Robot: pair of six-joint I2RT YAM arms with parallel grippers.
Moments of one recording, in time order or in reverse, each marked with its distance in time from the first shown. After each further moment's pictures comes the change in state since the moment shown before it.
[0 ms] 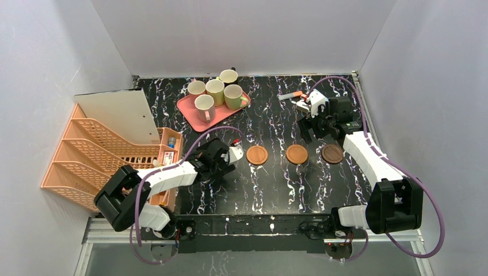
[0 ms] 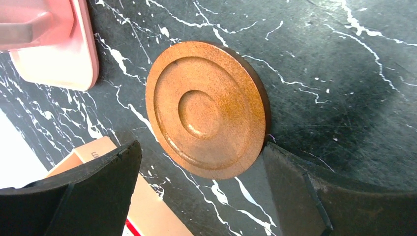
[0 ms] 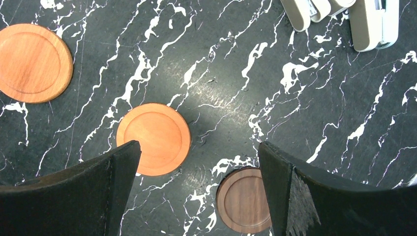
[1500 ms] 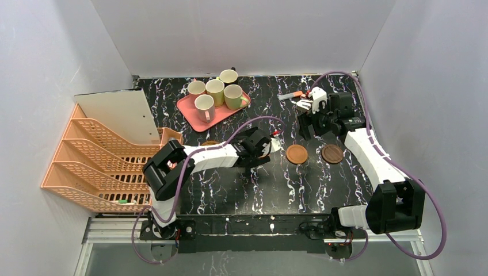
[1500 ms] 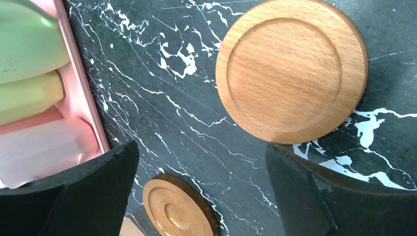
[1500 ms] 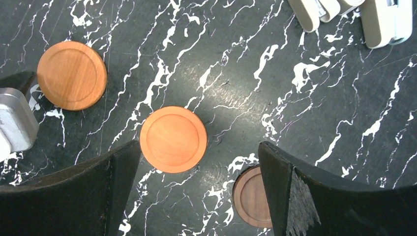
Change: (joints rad) left arm -0.182 0.457 0.531 -0.117 -0.058 -0.042; right arm 0.006 -0.001 0.079 -0.083 -0.031 0.083
